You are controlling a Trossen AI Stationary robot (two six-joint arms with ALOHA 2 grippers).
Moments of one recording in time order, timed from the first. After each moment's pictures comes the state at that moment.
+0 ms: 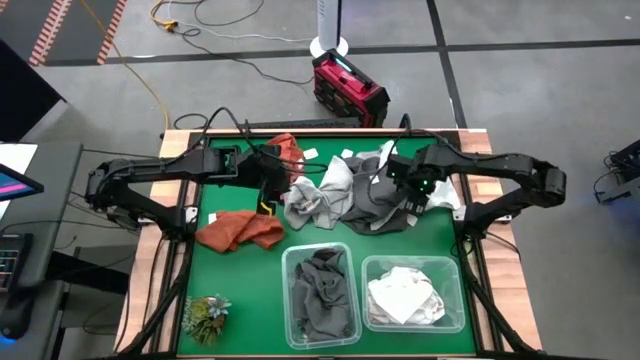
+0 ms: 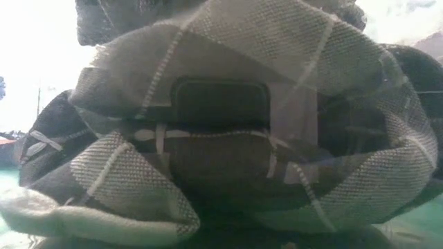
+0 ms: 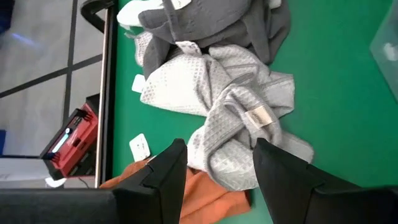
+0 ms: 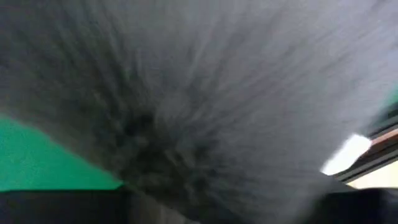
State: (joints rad) left arm 0.16 1.33 1.26 -0.71 -0.17 0.43; right arm -0.36 1.34 0.96 -1.27 0.17 0.08
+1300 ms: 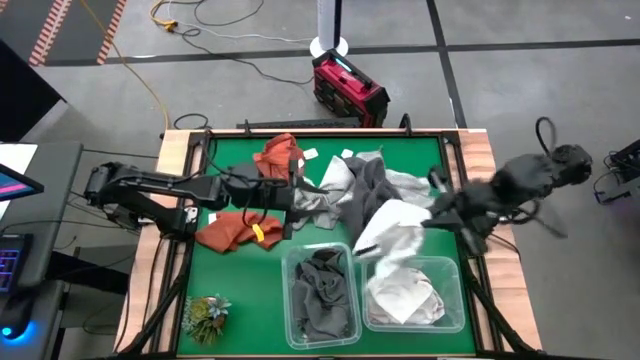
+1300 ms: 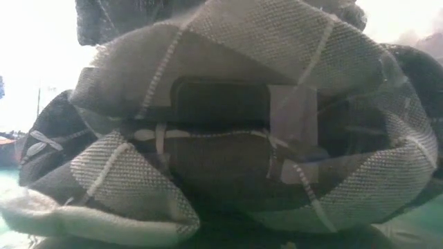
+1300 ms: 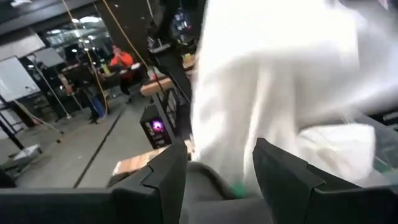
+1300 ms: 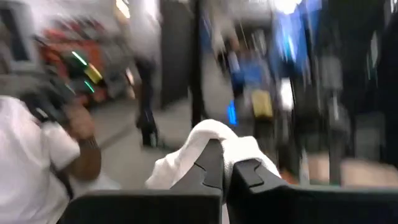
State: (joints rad) left arm -0.05 1.33 1.07 0.28 -0.01 0.33; right arm 0.48 0.90 1.25 -0.29 0.12 -0.06
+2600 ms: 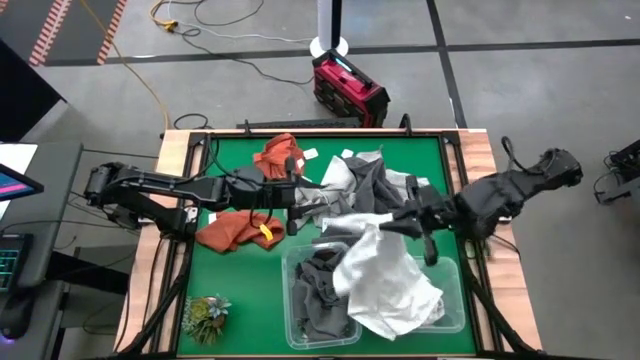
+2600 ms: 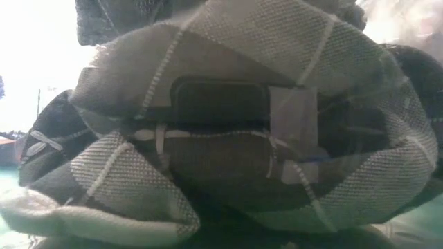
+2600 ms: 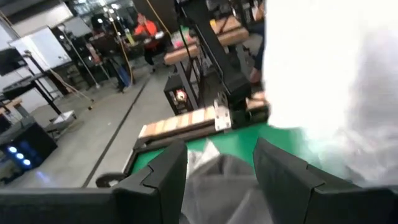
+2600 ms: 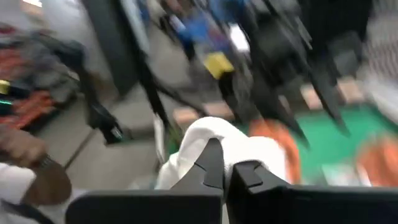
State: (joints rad) left arm -0.04 1.32 1.04 0.21 -0.16 0.34; right arm 0.47 1.06 1.25 -0.39 0.35 0.34
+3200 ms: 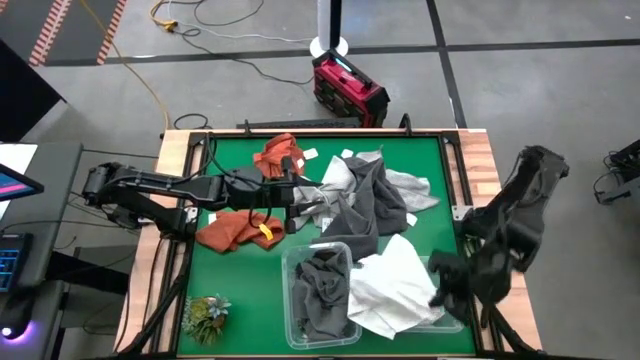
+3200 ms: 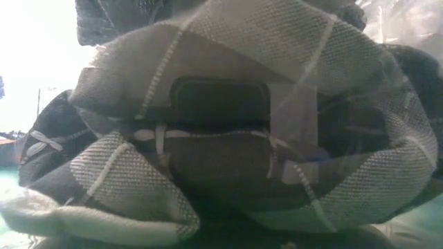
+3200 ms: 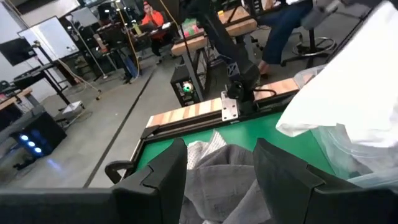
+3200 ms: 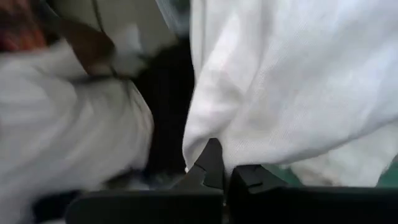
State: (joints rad) left arm -0.04 1.30 1.04 0.17 -0.20 0.33; right arm 0.93 1.20 1.25 -0.88 0.11 1.38
